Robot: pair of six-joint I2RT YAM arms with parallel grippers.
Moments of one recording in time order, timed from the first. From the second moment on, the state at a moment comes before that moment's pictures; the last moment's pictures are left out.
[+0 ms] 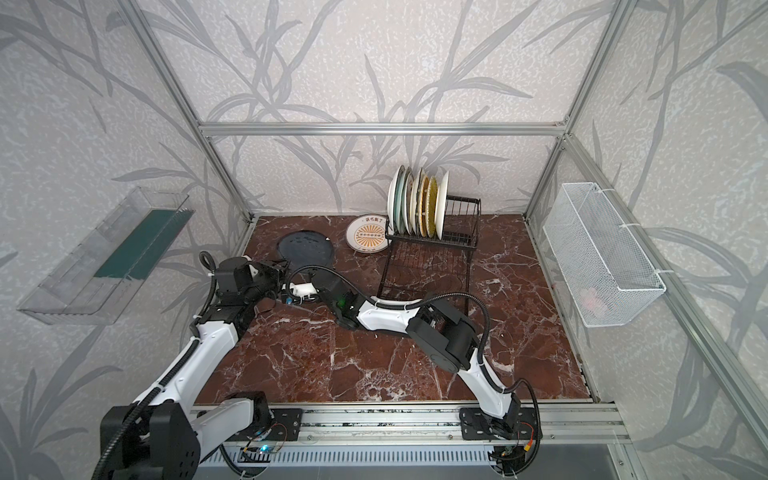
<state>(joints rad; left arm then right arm) 0.05 1.08 0.68 -0.01 0.29 -1.26 1.04 2.19 1.54 0.42 0.39 -1.19</state>
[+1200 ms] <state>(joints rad) 0.15 0.95 0.86 0.52 0.76 -1.04 1.03 1.72 1.66 -0.04 0.28 -0.56</state>
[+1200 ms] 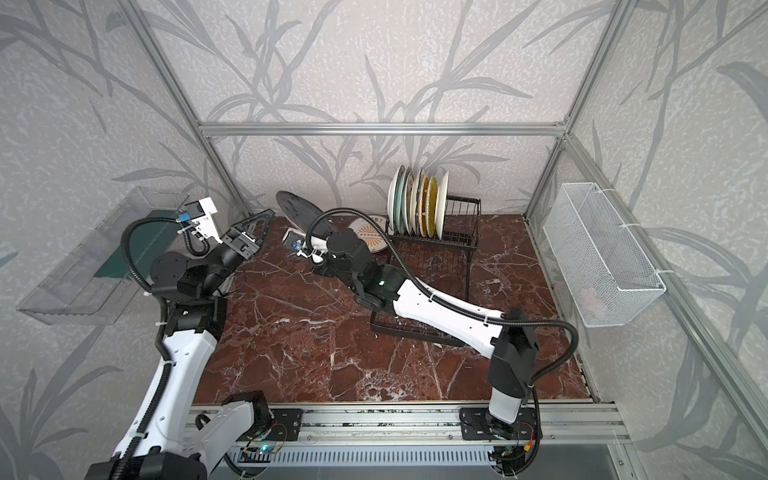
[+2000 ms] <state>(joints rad) -0.15 1.23 0.91 0.58 0.85 -0.97 0.59 1.31 1.90 -0.70 0.33 0.00</state>
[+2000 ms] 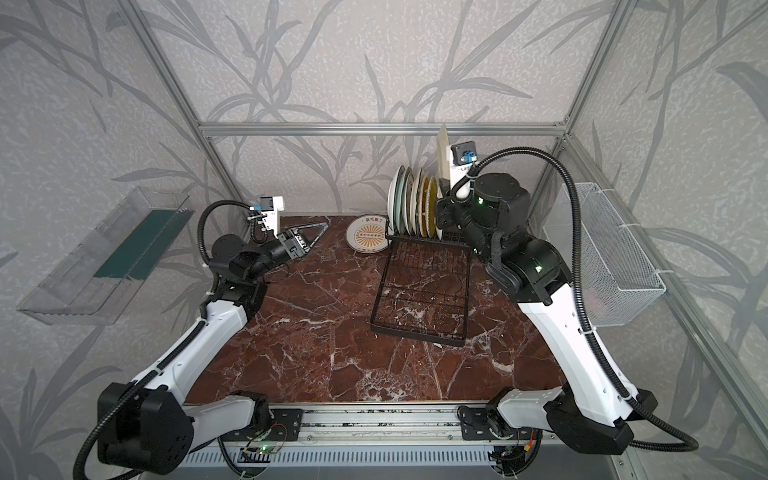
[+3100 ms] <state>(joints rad) -0.17 1.21 0.91 0.22 0.75 -0.66 0.31 1.59 1.98 -0.84 0.13 0.31</state>
